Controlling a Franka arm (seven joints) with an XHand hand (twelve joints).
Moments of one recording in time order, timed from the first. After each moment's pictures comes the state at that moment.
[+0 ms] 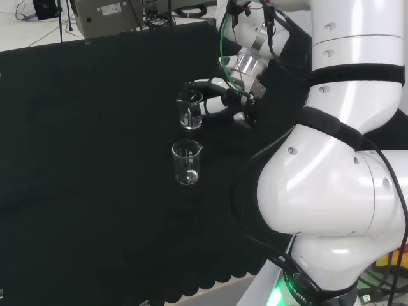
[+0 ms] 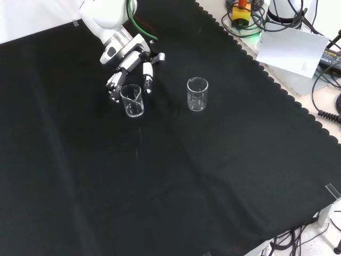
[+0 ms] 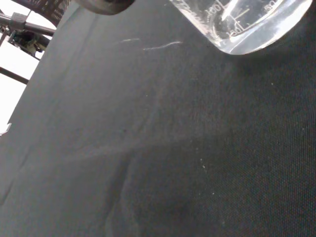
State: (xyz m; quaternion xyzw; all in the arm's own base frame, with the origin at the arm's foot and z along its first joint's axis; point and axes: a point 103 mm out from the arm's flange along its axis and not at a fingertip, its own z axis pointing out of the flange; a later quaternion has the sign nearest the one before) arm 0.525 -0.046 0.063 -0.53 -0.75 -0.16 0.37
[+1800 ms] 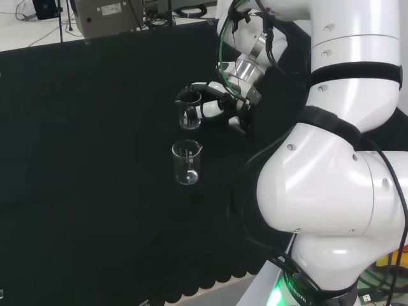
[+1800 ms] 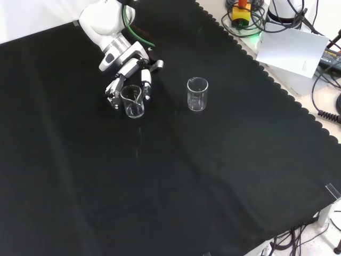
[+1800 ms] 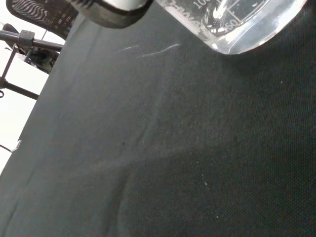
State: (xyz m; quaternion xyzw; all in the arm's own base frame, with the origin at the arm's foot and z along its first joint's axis) arm 0.536 -0.037 0.045 -0.52 -0.74 -0.19 0.38
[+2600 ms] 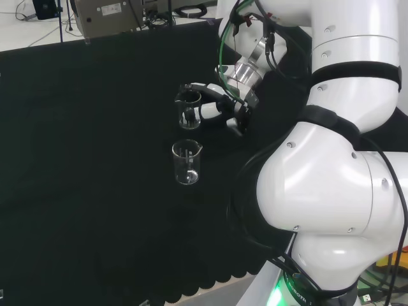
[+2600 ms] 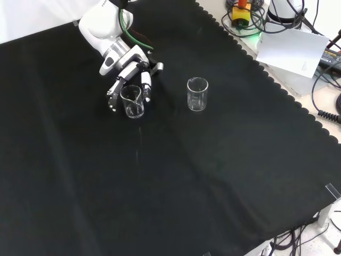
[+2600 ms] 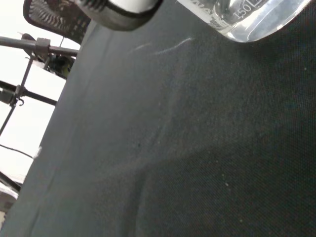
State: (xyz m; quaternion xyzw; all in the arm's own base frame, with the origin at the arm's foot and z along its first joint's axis) arm 0.539 -0.030 0.038 -0.51 -0.73 -0.22 0.41
